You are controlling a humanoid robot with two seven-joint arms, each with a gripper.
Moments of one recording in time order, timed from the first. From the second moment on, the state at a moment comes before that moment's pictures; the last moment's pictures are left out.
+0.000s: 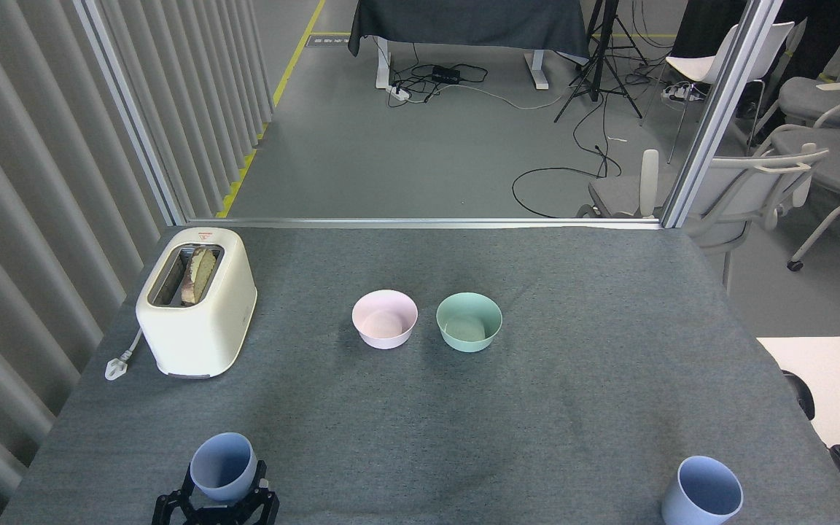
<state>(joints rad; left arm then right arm) 0.08 0.14 -0.17 -1.22 -1.31 0.10 0.48 0.60 0.03 -0.10 -1.53 1.52 -0.15 -0.51</state>
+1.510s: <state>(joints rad) -0.11 -0.04 -0.55 -1.04 -1.52 0.09 0.49 0.60 0.03 -0.09 -1.53 1.52 -0.13 -0.51</state>
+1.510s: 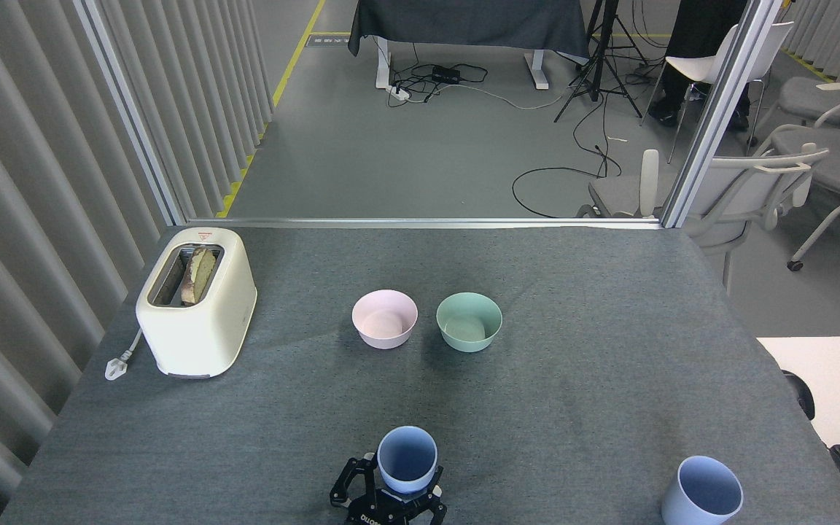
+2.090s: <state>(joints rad) -0.02 -0.03 -0.54 -1.08 -1.50 0.10 0.50 0.60 0.03 -0.08 -1.52 1.52 -0.13 -0.51</state>
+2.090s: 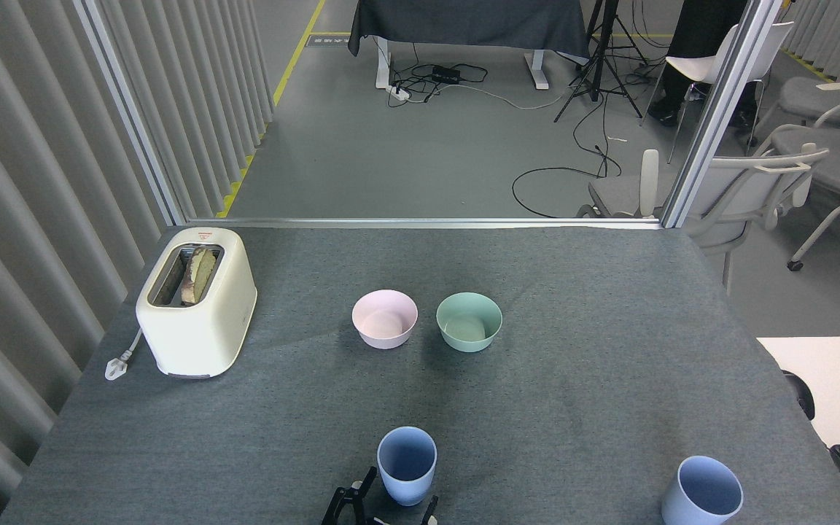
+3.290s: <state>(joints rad) 0.36 0.11 -0.24 -1.45 -1.39 0.10 0.50 0.32 -0.07 -0.18 -1.32 1.50 -0.17 -0.37</state>
